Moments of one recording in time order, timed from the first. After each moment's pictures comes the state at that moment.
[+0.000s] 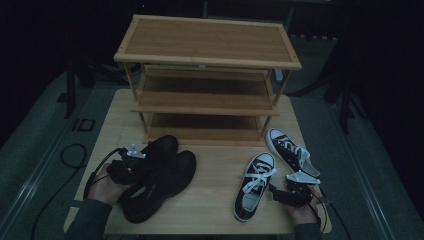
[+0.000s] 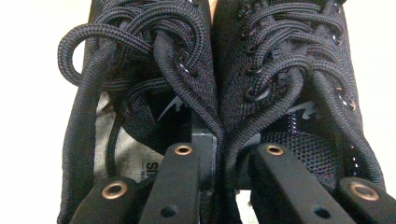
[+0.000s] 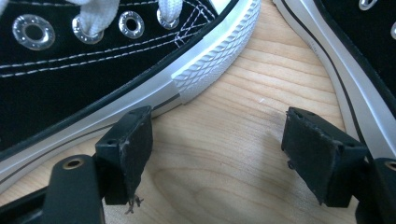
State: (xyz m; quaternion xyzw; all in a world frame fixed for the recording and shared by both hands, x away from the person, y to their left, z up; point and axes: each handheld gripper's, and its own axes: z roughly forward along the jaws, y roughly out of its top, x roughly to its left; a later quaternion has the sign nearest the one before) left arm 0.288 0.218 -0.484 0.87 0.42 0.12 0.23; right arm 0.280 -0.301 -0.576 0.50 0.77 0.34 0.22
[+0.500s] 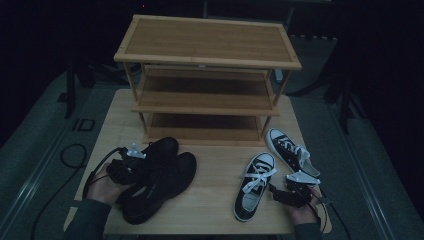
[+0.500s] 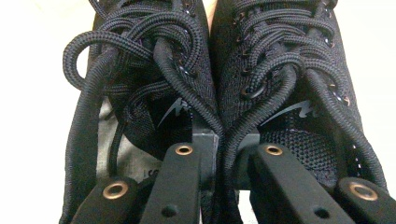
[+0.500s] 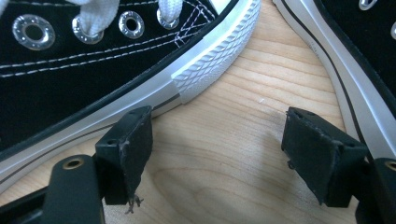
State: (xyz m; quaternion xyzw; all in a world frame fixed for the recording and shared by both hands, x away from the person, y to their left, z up) left arm 0.286 0.216 -0.478 0.87 0.41 0.12 0.24; right arm 0.280 -0.301 -0.576 0.50 0.77 0.34 0.22
